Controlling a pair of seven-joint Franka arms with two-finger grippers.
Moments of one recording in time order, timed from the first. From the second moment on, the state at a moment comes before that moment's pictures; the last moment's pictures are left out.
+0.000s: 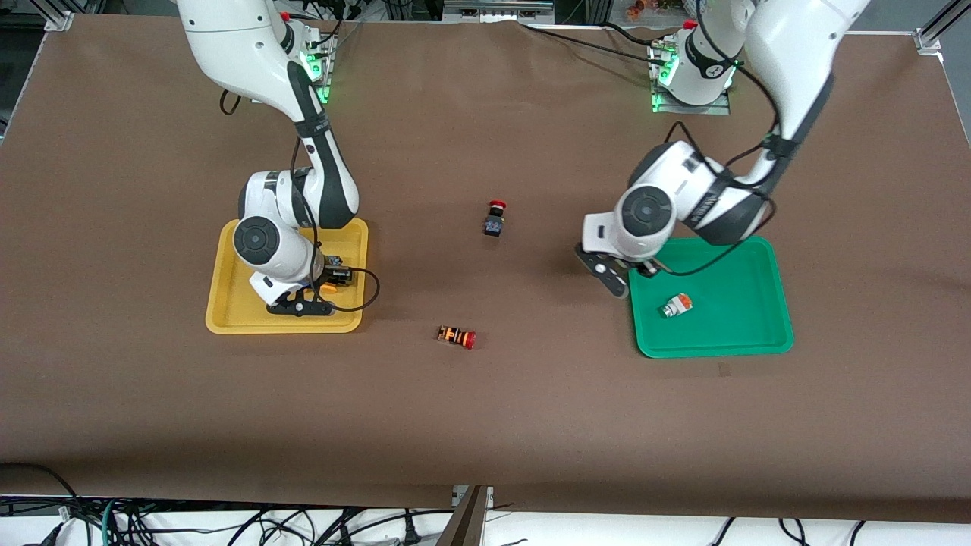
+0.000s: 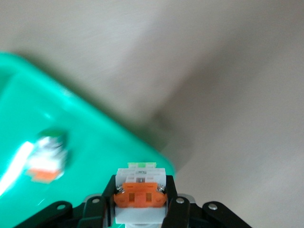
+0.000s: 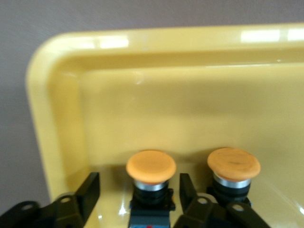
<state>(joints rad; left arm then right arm) 0.08 0.50 -0.55 -1.82 0.37 1.95 0.17 0.74 0.59 -0.44 -1.90 0.39 2.31 0.09</state>
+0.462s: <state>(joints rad) 0.38 0.54 -0.53 -1.81 0.43 2.06 0.21 0.74 0.40 -0.46 -1.83 0.36 2.10 0.13</state>
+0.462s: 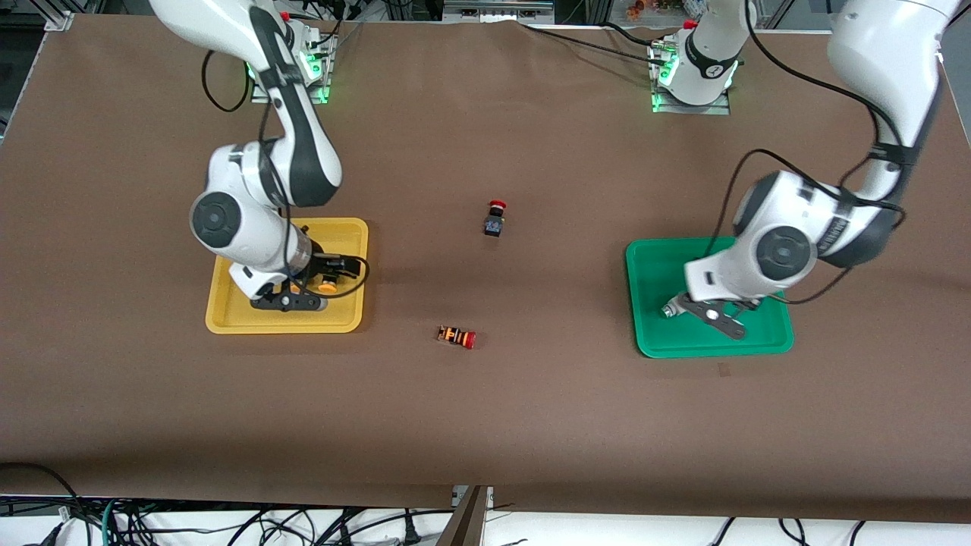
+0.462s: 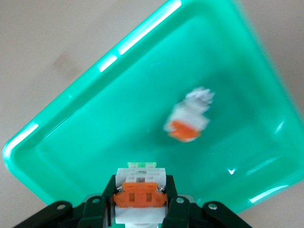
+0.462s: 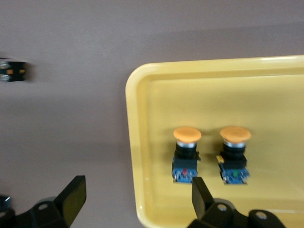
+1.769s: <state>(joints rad) 0.43 0.37 -0.71 -1.40 0.33 1.66 0.24 0.18 0.00 0.02 -1.73 0.04 1.71 0.10</state>
